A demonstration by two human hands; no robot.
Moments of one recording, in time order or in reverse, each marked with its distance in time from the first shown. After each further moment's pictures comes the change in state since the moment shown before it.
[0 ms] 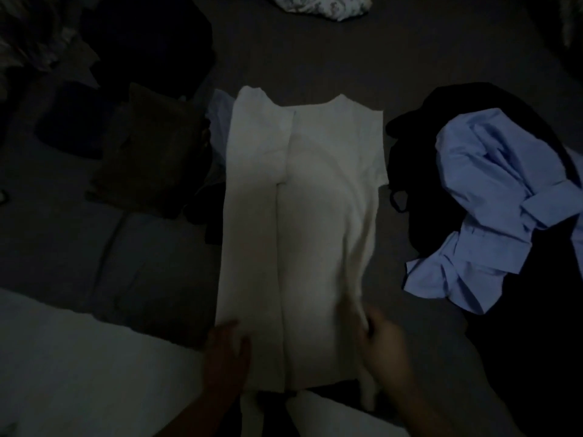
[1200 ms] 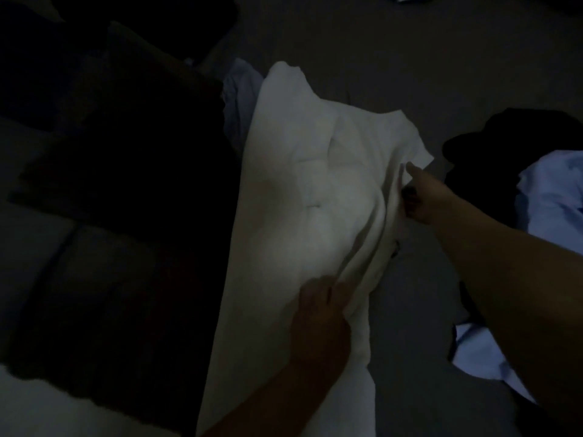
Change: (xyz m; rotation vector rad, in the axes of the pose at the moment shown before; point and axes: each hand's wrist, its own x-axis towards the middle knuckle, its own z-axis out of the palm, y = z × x) left_hand 0.103 0.146 0.039 -0.117 -0.100 0.629; right_hand 0.333 -0.129 -0.031 0.628 0.014 0.409
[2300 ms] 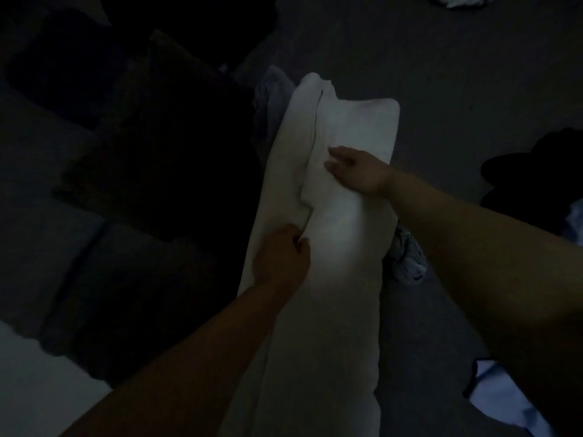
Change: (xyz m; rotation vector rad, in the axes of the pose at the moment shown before) left_hand 0.098 -0.029 -0.086 0.012 0.122 -0.450; right_hand -0.011 -0.038 0.126 -0.962 -0.438 -0.612
